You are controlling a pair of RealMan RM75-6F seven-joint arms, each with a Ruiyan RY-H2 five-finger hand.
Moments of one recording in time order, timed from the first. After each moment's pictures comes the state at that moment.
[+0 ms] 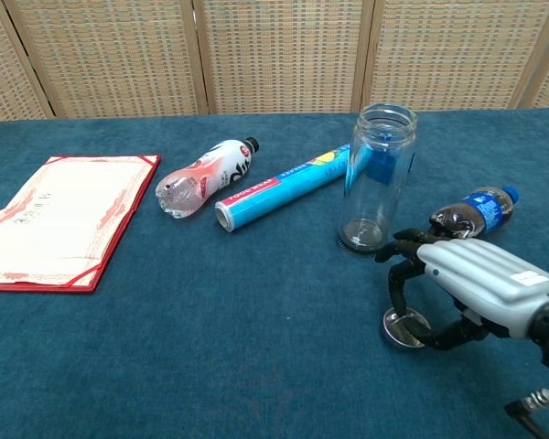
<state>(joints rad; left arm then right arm) -0.11 -1.15 -0.04 -1.62 1.51 1.49 0.12 0.40 -1.73 0.04 -1.44 -1.43 1.15 -0.35</state>
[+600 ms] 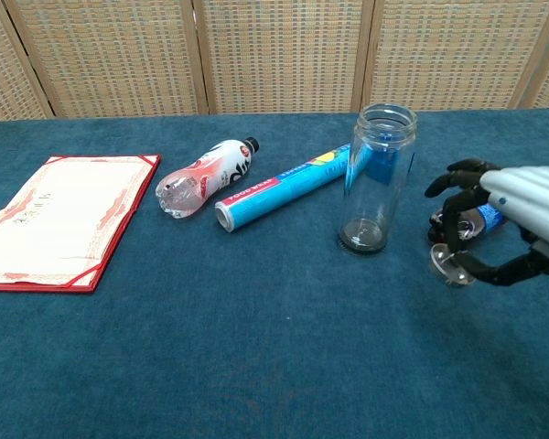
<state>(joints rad) -0.10 -1.14 -0.04 -1.63 1.52 1.50 0.12 0.37 -1.53 0.09 -1.66 -1.42 1.25 -0.46</state>
